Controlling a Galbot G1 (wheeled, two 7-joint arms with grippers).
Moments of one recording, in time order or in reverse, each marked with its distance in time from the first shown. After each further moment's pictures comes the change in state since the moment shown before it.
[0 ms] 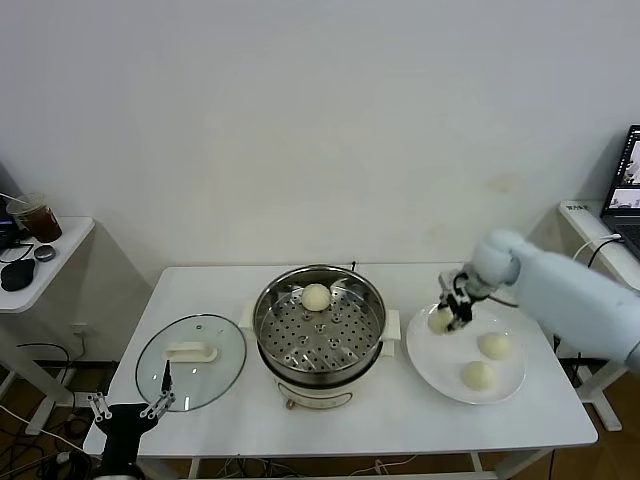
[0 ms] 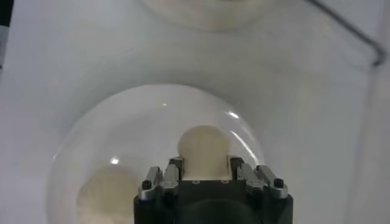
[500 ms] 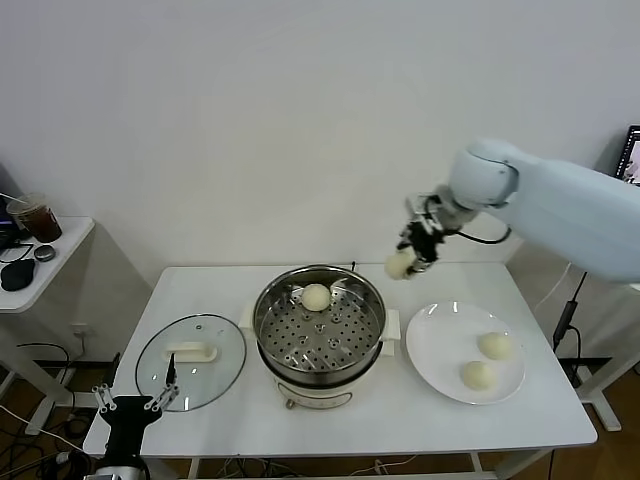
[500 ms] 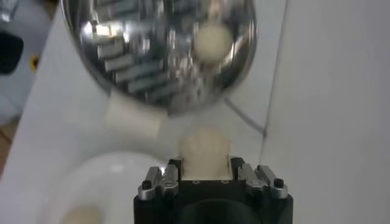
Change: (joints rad) left arm -0.029 0.024 0.017 0.004 -0.011 0.016 -0.001; right arm 0.405 0.170 -0.293 0.180 0.414 -0.236 0.101
